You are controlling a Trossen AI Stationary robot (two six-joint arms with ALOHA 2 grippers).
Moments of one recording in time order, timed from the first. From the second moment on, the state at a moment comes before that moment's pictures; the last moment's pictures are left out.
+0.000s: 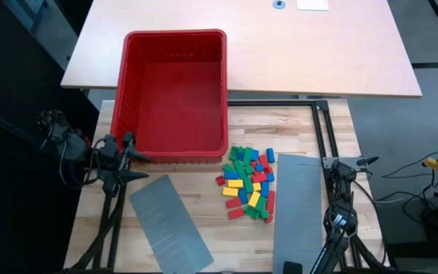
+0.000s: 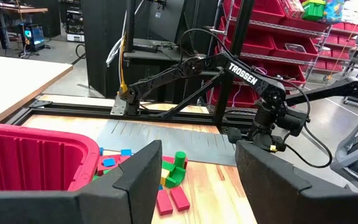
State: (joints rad) left arm -0.67 0.55 0.87 -0.44 -0.52 -0.24; right arm 1.02 2.50 2.20 -1.24 -0.06 1.22
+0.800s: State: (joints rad) left arm -0.67 0.55 0.87 -0.48 -0.52 -0.25; right arm 0.99 2.50 2.10 -1.26 0.03 1.21
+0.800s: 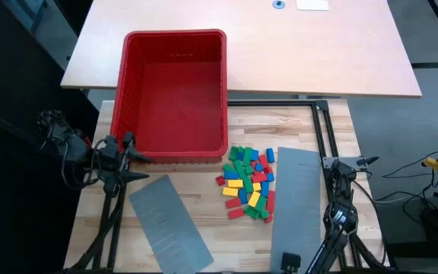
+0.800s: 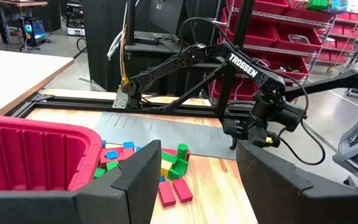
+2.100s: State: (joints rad) left arm -0.67 0.56 0.87 -0.48 -0.53 -0.25; right arm 0.99 2.49 2.05 -1.19 0.05 1.25
